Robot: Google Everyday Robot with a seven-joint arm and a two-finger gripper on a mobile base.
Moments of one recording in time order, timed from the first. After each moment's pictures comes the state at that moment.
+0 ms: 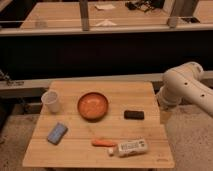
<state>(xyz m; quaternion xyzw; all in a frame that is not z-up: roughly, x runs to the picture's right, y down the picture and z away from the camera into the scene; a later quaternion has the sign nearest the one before) 0.285 0.105 0.684 -0.28 0.02 0.02 0.96</state>
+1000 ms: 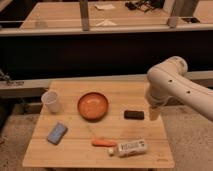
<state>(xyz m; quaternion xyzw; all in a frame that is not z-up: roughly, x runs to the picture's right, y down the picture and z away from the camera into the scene) 0.227 0.087 0.665 -0.28 0.02 -0.03 0.96</state>
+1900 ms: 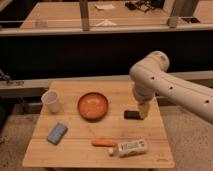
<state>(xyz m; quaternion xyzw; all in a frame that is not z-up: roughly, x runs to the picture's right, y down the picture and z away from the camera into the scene) 0.151 0.064 0.667 -0.26 0.01 -0.10 0.96</state>
